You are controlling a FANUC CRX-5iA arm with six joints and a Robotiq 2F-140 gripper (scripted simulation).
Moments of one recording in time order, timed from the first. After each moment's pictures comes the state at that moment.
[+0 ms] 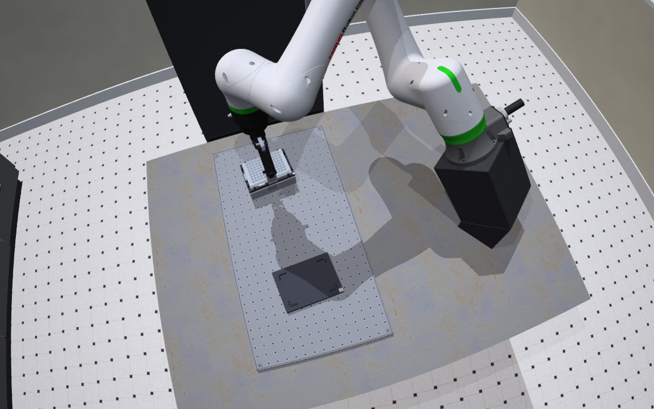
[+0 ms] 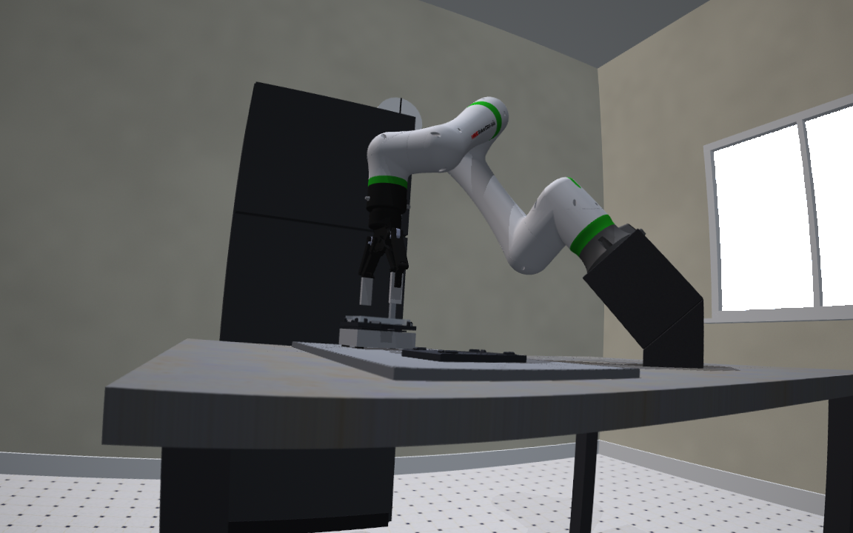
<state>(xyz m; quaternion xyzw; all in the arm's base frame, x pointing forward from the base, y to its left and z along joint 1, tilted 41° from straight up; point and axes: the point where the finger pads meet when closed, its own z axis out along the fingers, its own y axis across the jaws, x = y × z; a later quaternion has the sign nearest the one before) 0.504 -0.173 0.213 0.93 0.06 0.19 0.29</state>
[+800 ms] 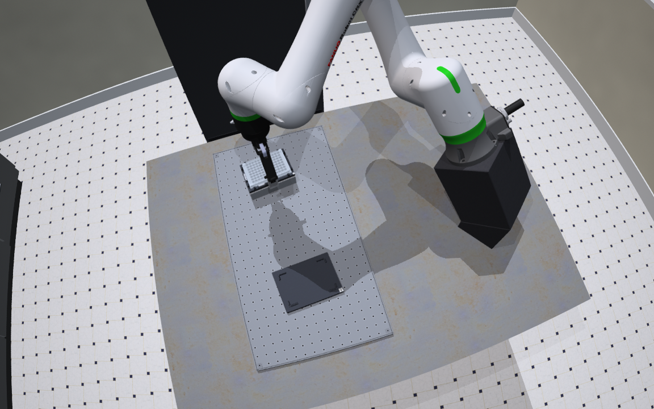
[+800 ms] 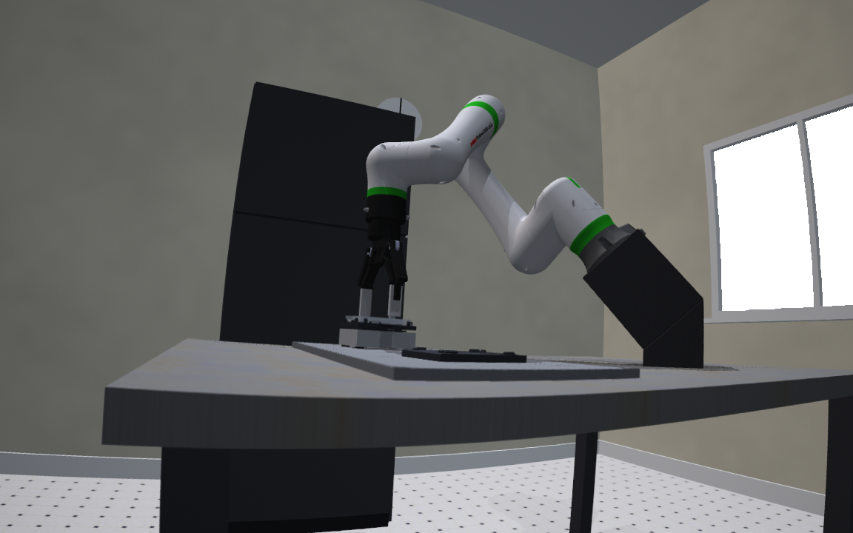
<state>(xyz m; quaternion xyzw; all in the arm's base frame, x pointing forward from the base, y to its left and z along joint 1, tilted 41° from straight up) 0.515 -0.186 0.193 0.93 0.06 0.19 0.29</state>
